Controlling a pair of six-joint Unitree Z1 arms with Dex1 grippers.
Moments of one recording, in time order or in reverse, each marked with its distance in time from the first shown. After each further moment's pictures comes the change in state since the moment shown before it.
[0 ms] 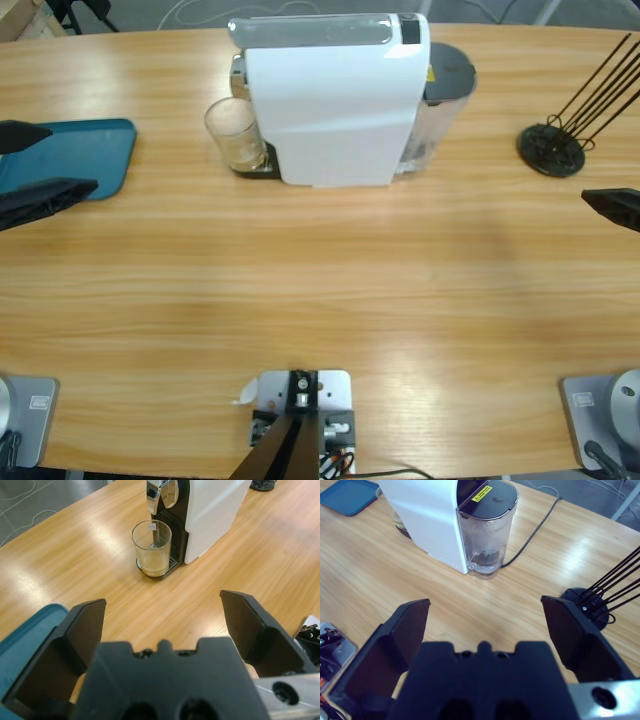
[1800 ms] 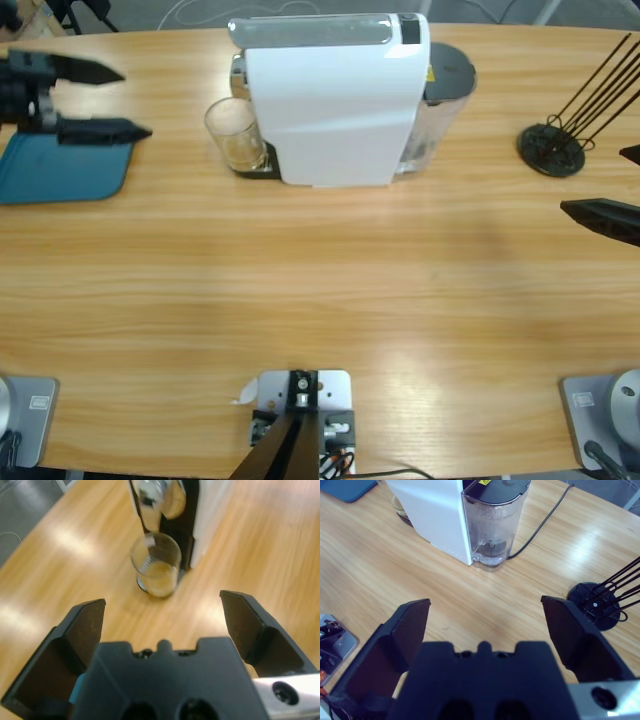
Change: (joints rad) arm 0 0.287 0.465 -0.302 0.077 -0.414 0.446; arm 1 0.009 0.051 0.004 -0.001 0.019 0.000
